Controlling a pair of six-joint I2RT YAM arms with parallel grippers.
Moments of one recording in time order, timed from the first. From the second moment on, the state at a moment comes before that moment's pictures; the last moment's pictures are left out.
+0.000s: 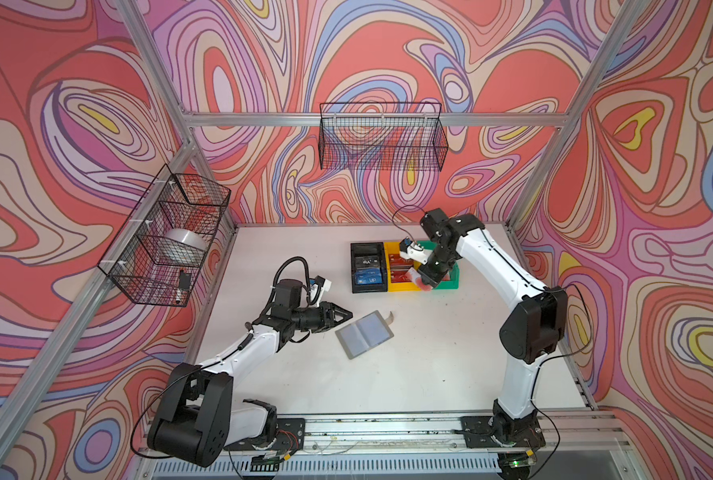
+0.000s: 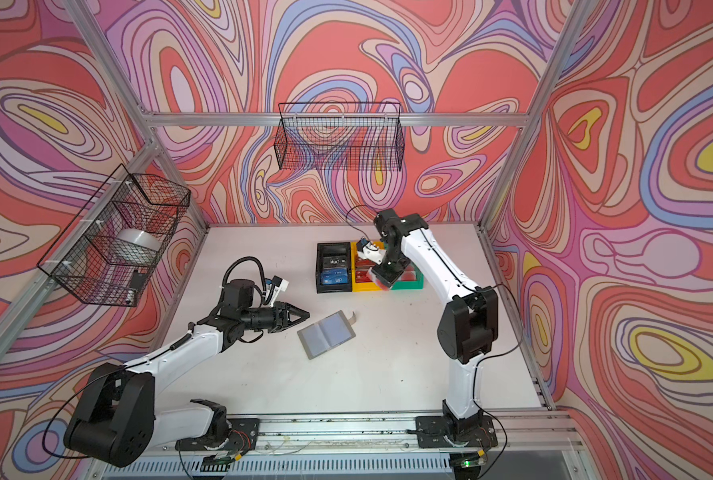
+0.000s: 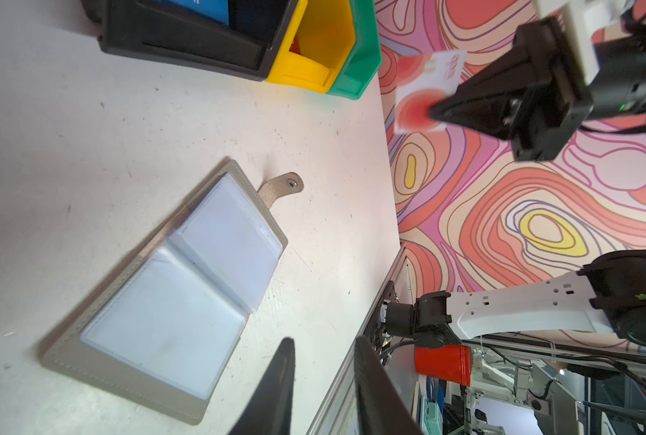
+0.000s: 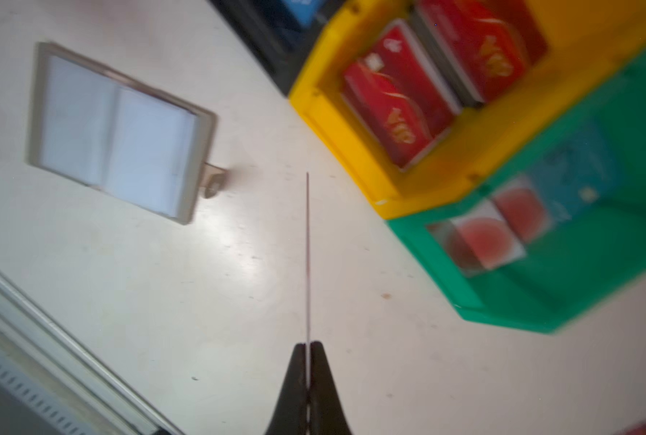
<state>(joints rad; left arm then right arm) -0.26 1.29 0.59 -0.03 0.88 -0.66 0.31 1.94 1.96 -1.38 -0.04 -0.51</state>
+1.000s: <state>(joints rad) -0.26 1.29 0.59 -0.08 0.83 -0.65 0.23 2.25 2.28 -1.45 0.24 -1.35</state>
